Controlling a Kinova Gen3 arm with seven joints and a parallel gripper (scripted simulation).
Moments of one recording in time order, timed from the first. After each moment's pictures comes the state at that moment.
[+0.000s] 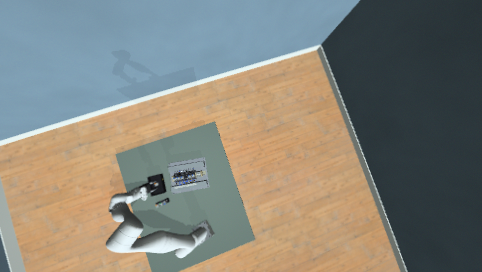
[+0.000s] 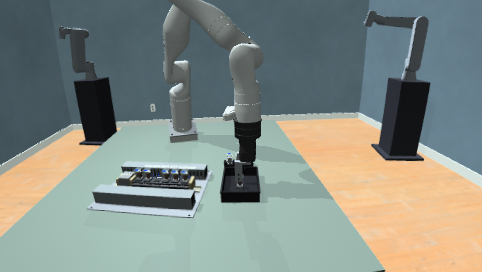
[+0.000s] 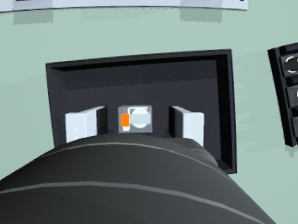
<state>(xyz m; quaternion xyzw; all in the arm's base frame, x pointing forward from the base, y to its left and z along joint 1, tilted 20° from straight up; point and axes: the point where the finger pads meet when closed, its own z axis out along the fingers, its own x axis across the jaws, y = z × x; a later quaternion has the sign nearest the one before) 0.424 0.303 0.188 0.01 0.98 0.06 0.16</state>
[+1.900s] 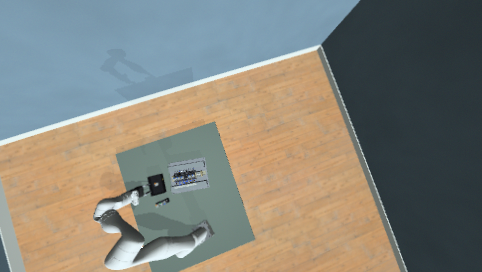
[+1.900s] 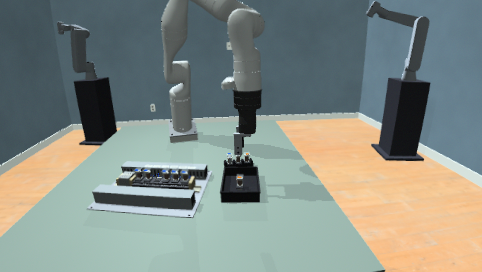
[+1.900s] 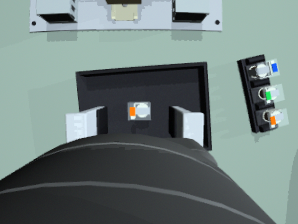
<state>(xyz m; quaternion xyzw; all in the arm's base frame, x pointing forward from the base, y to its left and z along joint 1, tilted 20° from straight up) 0.398 0.293 0.268 0.00 0.98 0.06 0.16</state>
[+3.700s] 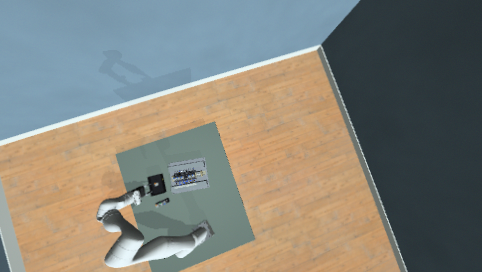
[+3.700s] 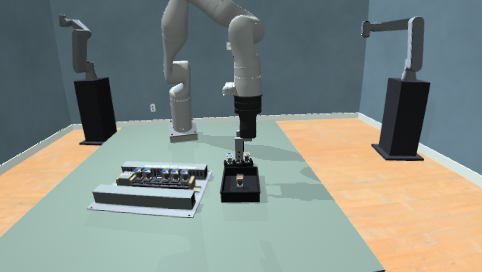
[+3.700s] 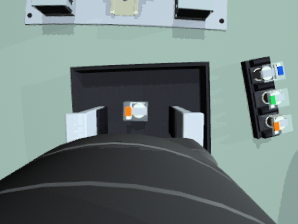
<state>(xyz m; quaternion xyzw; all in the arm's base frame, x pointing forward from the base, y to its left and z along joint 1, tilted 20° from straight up) 0.399 0.296 0.252 -0.01 0.98 0.06 0.17</state>
